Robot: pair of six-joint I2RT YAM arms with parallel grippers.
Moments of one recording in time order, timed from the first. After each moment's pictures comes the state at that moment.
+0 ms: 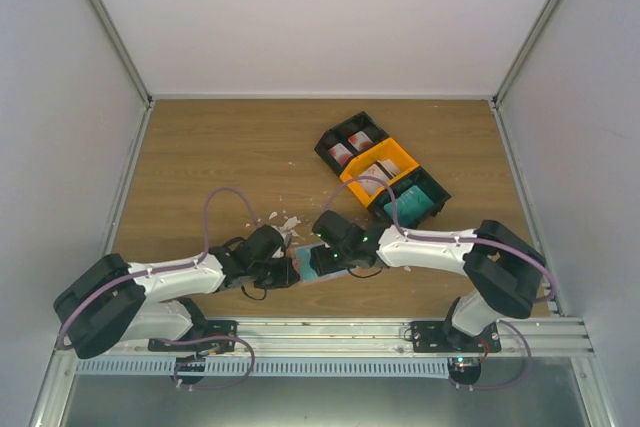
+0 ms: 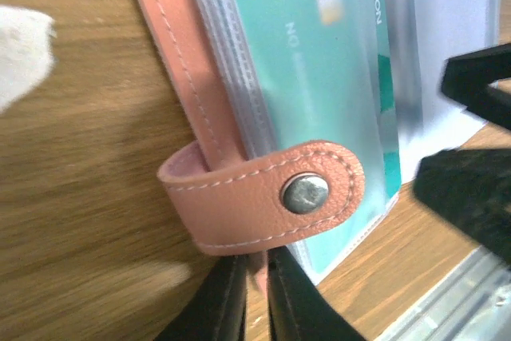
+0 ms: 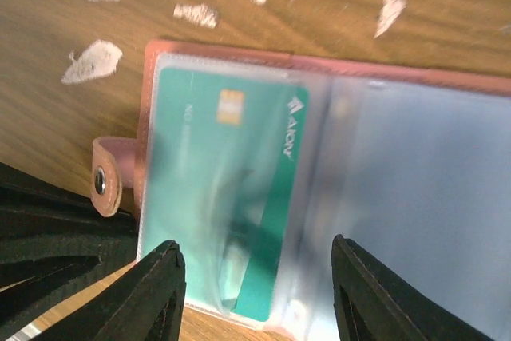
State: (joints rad) left arm -0.83 1.25 0.38 -0.12 0.28 -0.89; right arm 1.04 1.60 0.85 -0.34 -0.08 0.69
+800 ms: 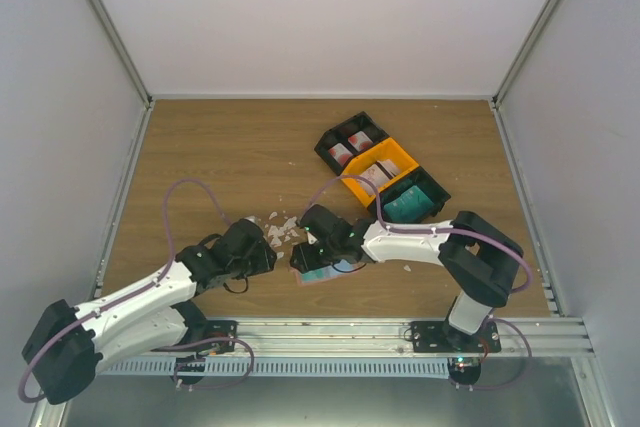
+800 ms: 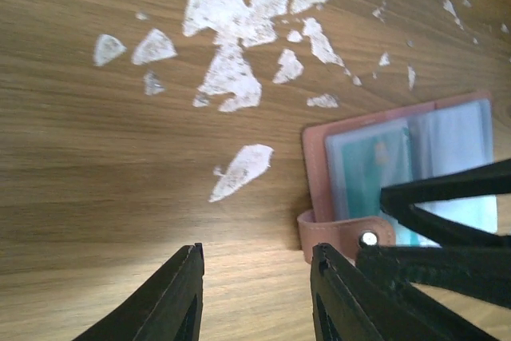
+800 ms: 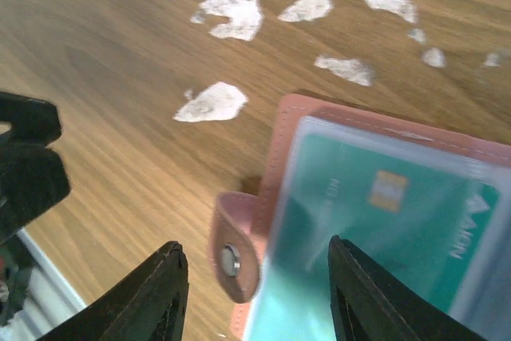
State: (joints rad) left arm -0.76 0.93 0.44 -0.47 -0.01 -0.93; right arm 1.03 1.70 0.92 -0.22 -0.20 0.68
